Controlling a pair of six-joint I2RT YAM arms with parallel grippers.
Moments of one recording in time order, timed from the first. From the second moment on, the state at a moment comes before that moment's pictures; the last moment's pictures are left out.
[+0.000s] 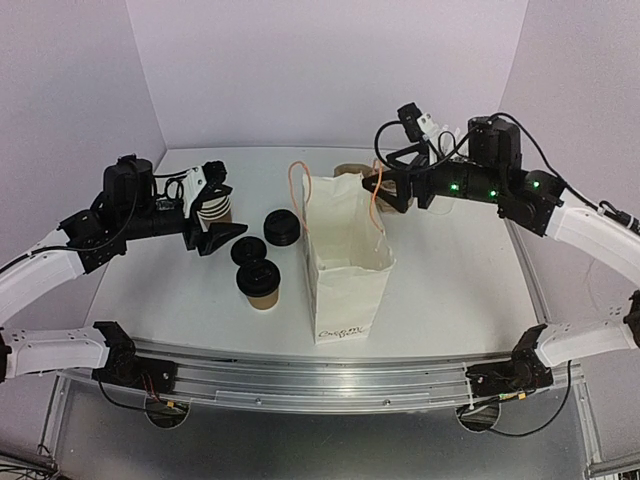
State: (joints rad) left arm -0.67 0.92 0.73 -0.17 0.38 0.39; right arm 0.74 1.20 1.05 -0.16 -0.30 0.04
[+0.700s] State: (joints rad) left arm -0.67 1.00 0.73 -0.13 0.37 0.39; right arm 0.74 1.00 0.97 -0.46 -0.04 0.16
